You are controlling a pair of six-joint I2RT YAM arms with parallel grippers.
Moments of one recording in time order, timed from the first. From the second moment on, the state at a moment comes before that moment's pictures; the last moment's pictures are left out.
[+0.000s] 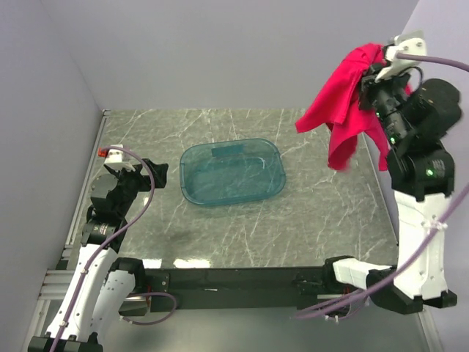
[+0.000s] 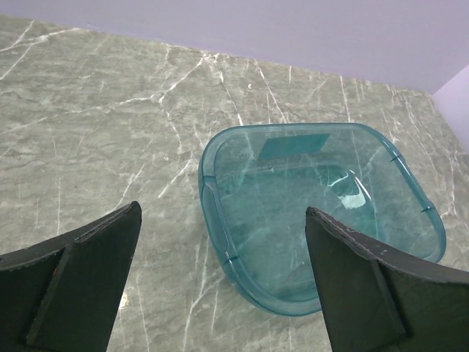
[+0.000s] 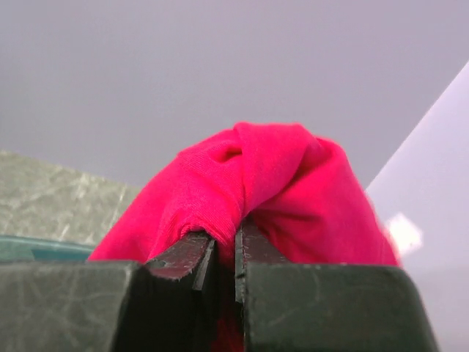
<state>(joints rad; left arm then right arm) -0.11 0.61 0.59 -0.09 0.11 -0.33 0.14 1.21 1.95 -0.62 -0.03 -0.24</state>
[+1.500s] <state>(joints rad) -0.13 1.21 0.72 -0.29 0.16 -0.61 -0.16 0.98 0.77 -0.39 -0.96 -0.23</state>
